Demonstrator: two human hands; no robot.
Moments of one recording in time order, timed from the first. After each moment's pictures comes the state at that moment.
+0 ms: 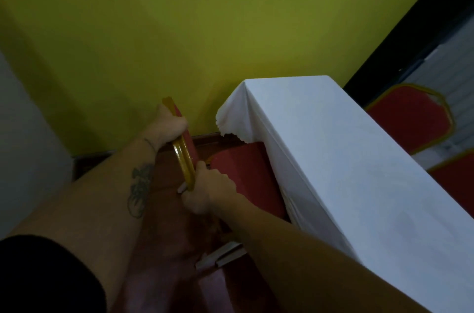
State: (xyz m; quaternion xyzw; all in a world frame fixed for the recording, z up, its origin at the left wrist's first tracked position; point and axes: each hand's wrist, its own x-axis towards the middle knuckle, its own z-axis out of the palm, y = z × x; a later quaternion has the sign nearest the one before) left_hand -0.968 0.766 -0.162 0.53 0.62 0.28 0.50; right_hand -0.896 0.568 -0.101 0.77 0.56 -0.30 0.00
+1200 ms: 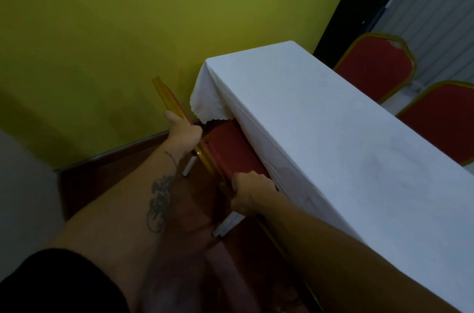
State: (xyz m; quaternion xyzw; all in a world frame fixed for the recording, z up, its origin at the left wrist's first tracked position) left_hand -0.864 0.618 -0.118 0.56 0.59 0.20 0.54; right_hand -0.770 0.447 -0.107 0.79 0.52 -0.30 0.10
